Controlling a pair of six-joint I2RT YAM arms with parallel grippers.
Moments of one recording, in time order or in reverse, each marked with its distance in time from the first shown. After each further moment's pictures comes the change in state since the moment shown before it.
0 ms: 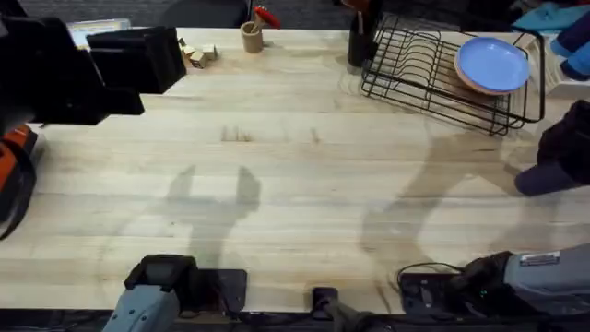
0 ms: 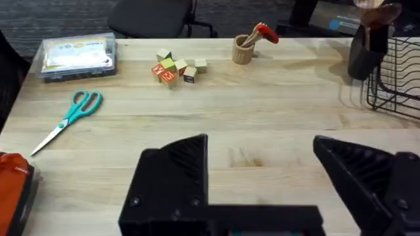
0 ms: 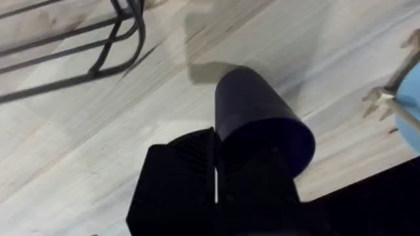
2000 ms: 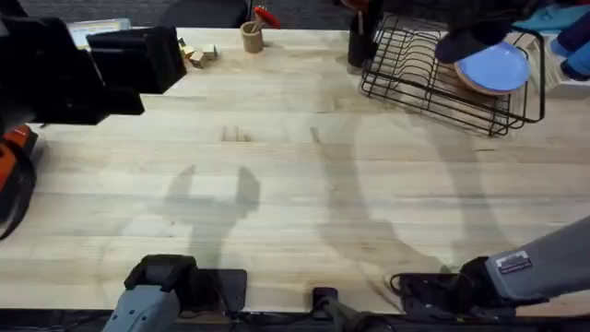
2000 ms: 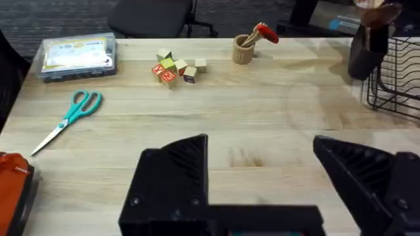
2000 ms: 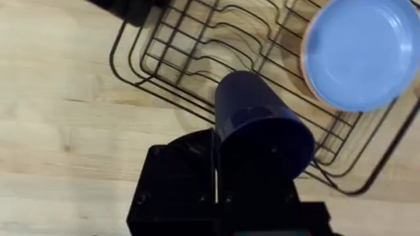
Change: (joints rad) left arm 0.000 0.000 0.000 0.000 -0.001 0.000; right arm 0.711 0.037 0.492 0.018 -0.007 -0.056
